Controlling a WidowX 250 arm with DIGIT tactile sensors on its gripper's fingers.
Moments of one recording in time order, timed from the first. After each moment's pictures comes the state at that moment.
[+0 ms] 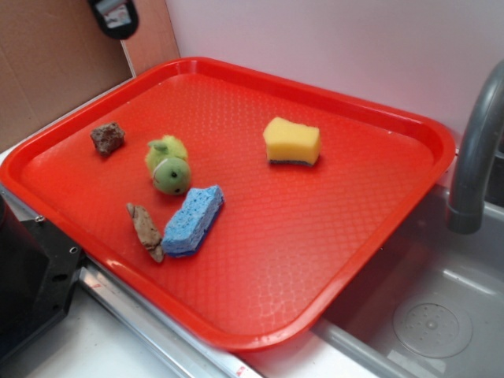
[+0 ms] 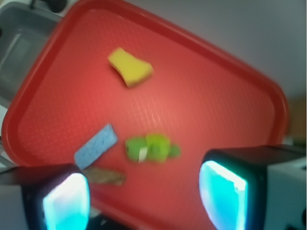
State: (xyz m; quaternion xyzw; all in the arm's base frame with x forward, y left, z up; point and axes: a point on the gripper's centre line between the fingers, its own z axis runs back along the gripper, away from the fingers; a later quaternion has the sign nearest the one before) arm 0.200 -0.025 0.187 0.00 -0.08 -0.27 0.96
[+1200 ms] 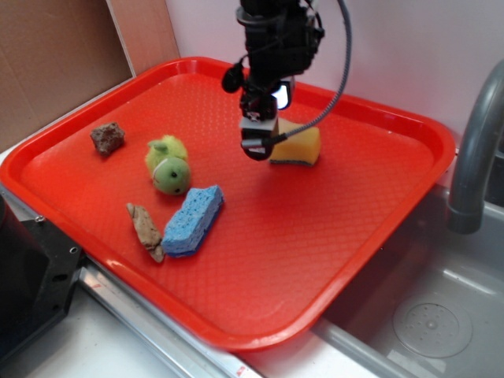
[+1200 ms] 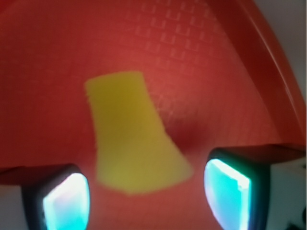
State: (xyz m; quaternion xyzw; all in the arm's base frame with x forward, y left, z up) arm 0.287 -0.069 0.049 0.03 -0.01 -0.49 0.87
